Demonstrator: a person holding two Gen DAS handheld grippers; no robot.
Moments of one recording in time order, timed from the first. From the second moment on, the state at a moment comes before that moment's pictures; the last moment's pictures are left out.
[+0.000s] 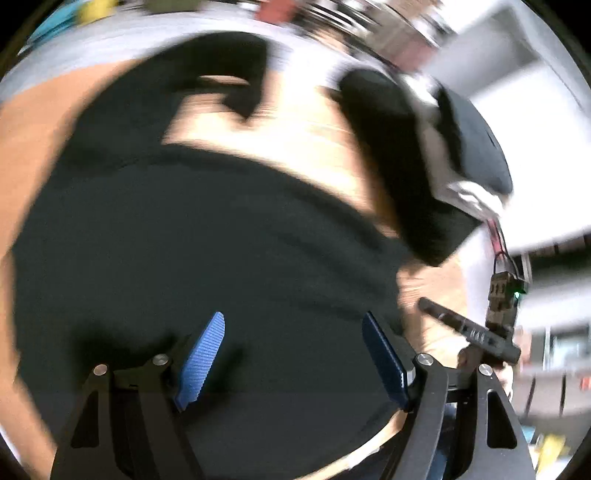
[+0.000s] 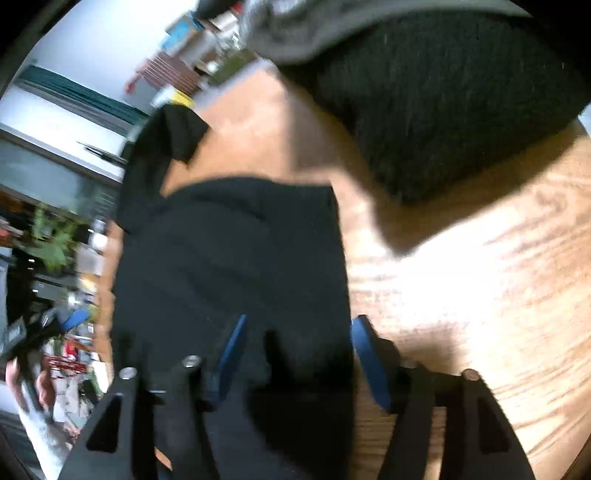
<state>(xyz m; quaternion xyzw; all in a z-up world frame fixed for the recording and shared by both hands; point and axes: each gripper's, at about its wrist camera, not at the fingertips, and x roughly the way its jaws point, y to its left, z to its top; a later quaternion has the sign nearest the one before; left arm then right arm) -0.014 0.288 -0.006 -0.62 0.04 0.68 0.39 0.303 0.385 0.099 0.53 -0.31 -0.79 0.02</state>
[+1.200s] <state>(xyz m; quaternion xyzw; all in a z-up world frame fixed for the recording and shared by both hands) 0.002 0.368 -0.067 -0.62 0.15 0.65 0.42 -0.049 0.510 0.026 0.56 -0.33 -0.76 0.06</state>
